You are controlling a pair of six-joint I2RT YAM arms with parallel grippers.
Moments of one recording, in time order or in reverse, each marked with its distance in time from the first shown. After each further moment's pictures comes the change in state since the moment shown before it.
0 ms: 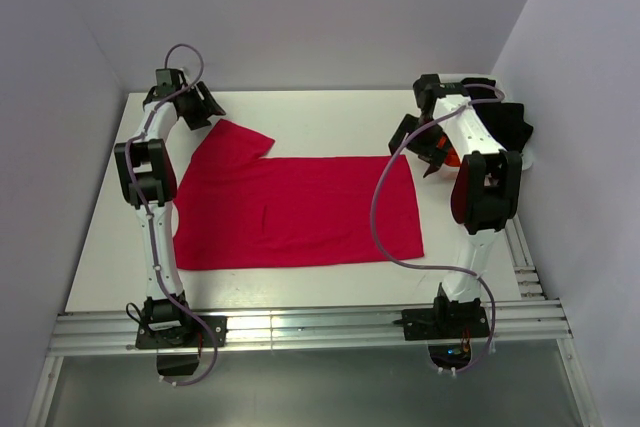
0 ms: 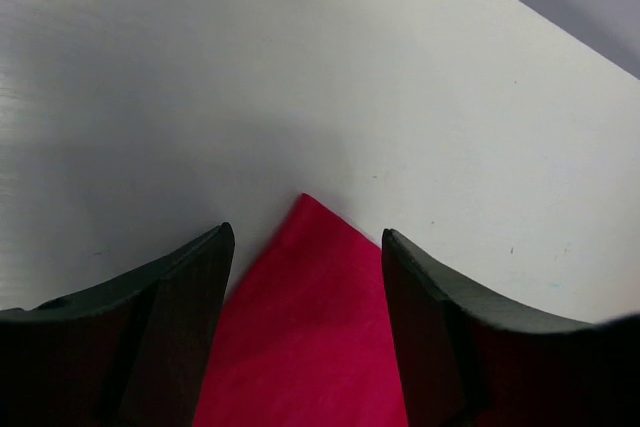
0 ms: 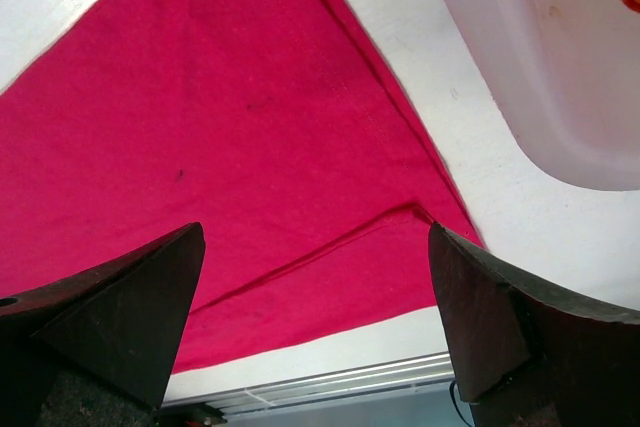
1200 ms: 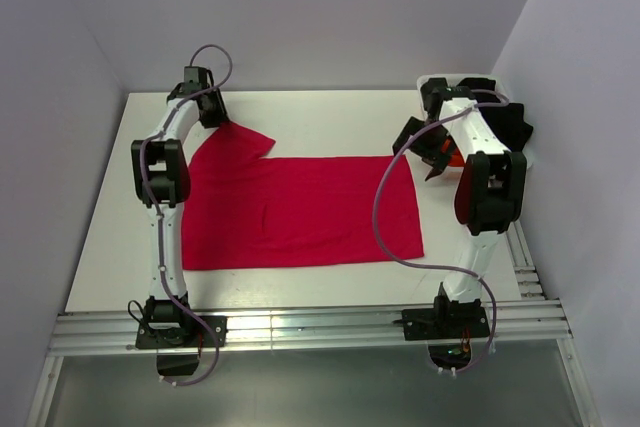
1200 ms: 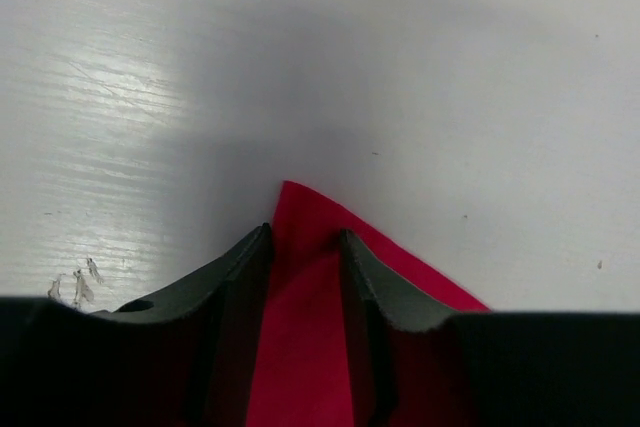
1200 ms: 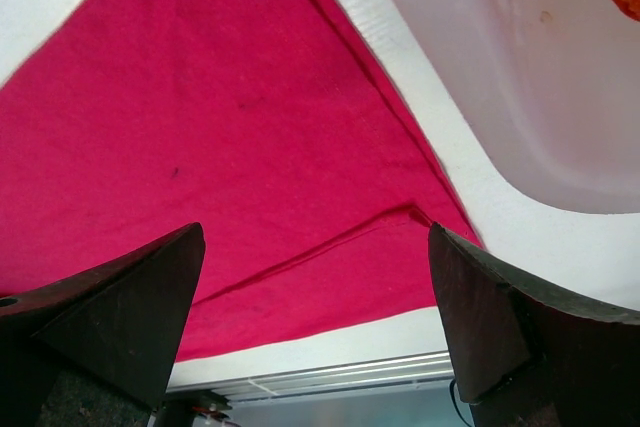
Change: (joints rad) left arm -0.124 -0.024 -0.007 -0.072 -0.279 0.125; right arm -0.037 -0.012 -0.046 0.028 -0.055 -0.019
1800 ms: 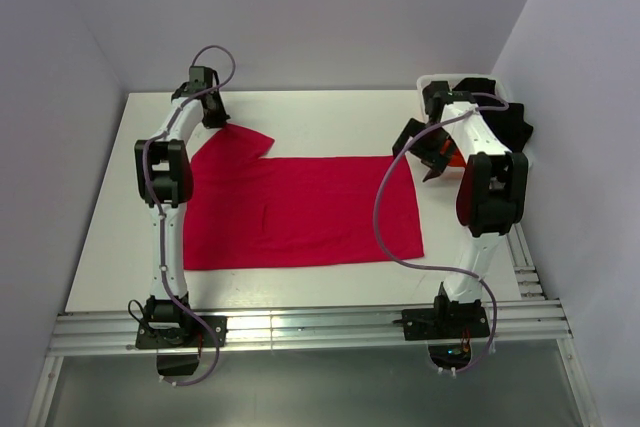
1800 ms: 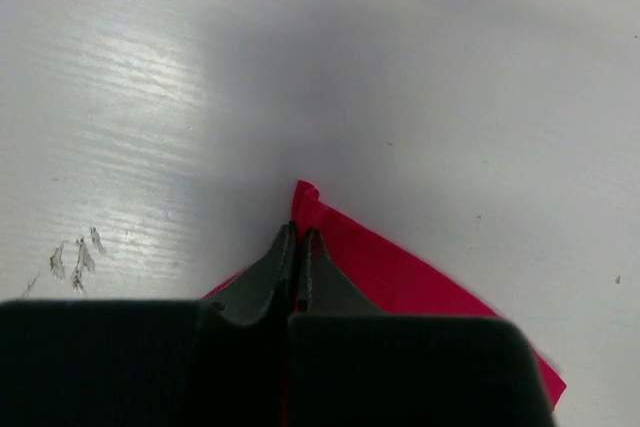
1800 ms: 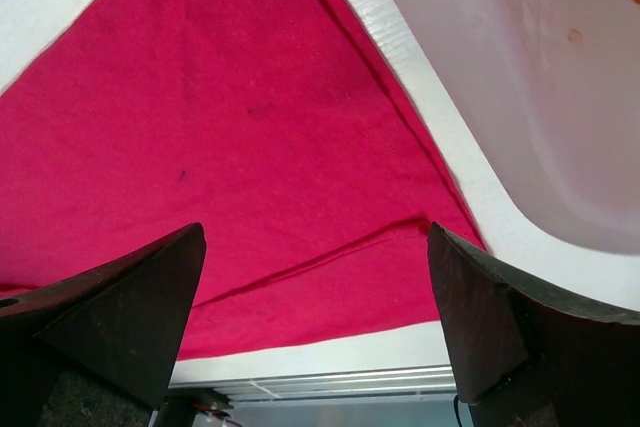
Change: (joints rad) left arm -0.027 0.008 0.032 -0.065 -0.089 -0.027; right arm -0.015 -0.021 -0.060 0.064 -0.040 -0.014
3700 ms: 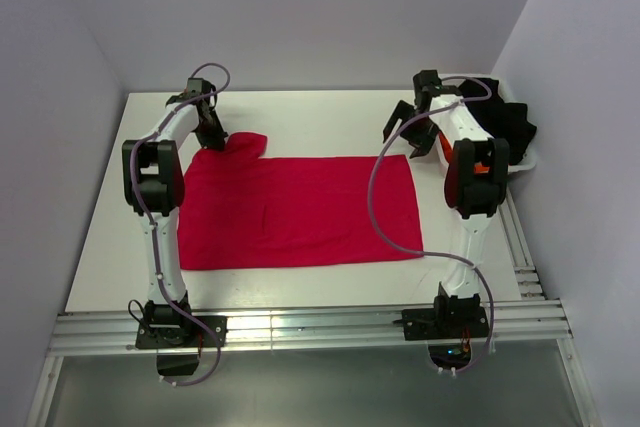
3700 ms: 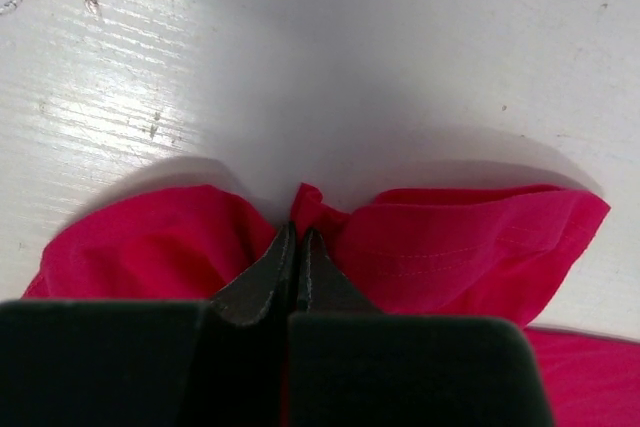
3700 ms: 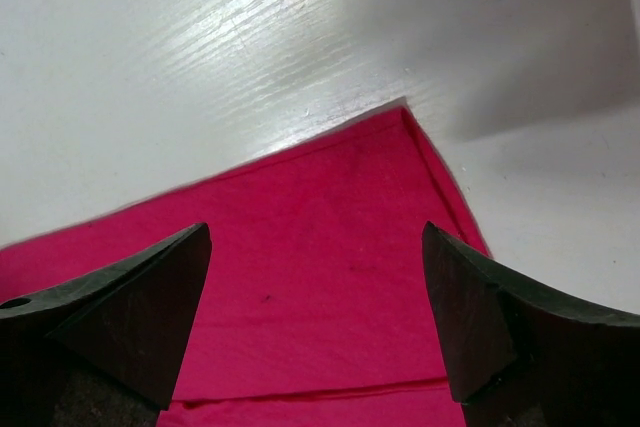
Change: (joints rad) left arm -0.005 -0.229 -0.330 -0.106 0.005 -0.100; right arm 0.016 0.214 0.186 0.209 -0.033 -0.045
